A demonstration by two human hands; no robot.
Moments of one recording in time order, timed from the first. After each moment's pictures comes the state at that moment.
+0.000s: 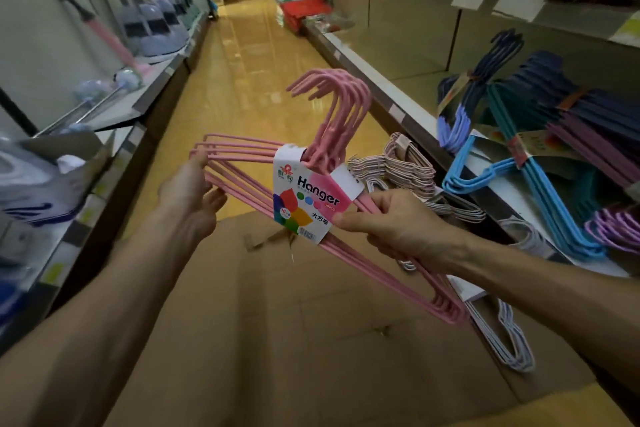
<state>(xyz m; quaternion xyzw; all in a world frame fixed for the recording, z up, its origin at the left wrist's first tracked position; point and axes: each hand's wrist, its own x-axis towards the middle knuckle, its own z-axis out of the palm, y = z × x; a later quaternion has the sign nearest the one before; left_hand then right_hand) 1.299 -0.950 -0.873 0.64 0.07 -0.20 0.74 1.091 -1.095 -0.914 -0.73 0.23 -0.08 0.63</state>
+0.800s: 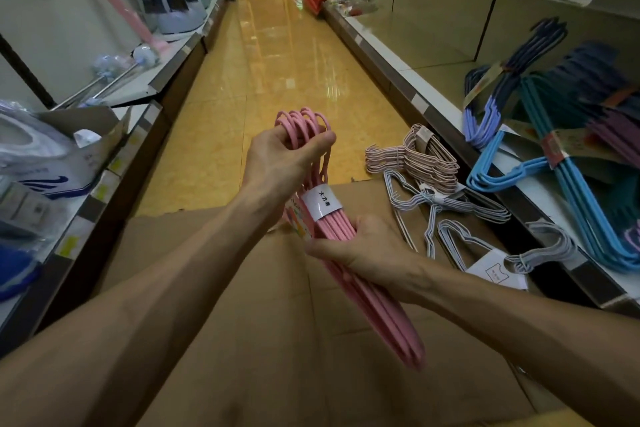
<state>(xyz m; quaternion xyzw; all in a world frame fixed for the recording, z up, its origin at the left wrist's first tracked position) 1.266 -0.986 -0.889 0.73 -0.28 -0.14 0.60 1.132 -1.045 -0.949 -0.73 0.27 -0.08 0.63</state>
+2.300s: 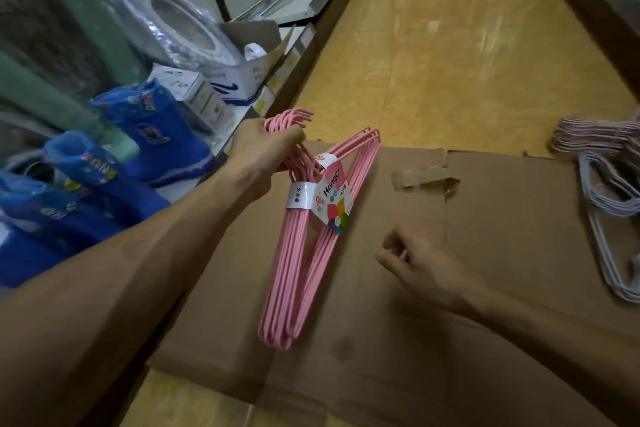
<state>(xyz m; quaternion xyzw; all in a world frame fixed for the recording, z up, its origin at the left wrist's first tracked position) 1.382 -0.801 -0.939 0.82 -0.02 -0.09 0.57 1.222 -0.971 -1.045 -0.92 0.11 0.12 0.36</state>
